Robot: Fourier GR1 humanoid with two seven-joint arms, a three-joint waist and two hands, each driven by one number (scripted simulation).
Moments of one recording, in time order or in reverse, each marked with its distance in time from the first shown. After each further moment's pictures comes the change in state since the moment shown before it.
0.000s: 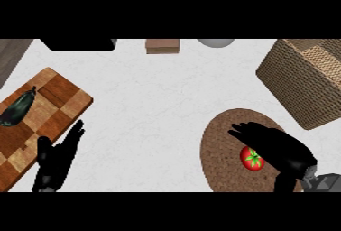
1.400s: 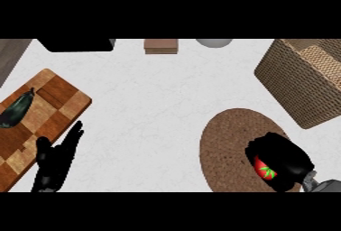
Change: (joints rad) left arm 0.012 -0.036 0.040 -0.013 -0.040 -0.024 0.020; right arm 0.060 0.001 0.008 0.137 0.228 -0.254 -0.244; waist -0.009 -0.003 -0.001
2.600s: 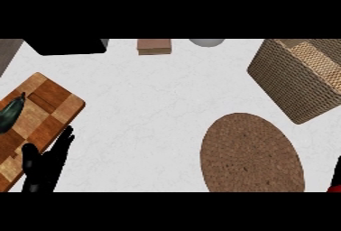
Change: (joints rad) left arm 0.059 0.011 0.044 -0.054 0.008 -0.013 0.016; right arm 0.393 -0.022 -0.590 -0.511 -0.952 -0.059 -0.017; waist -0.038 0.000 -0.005
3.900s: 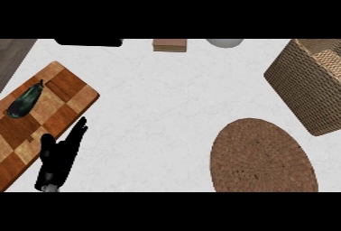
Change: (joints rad) left arm -0.084 -0.038 -0.030 0.045 -0.051 -0.031 -0.010; right arm -0.717 -0.458 -0.191 0.728 -0.363 0.112 0.338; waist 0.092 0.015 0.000
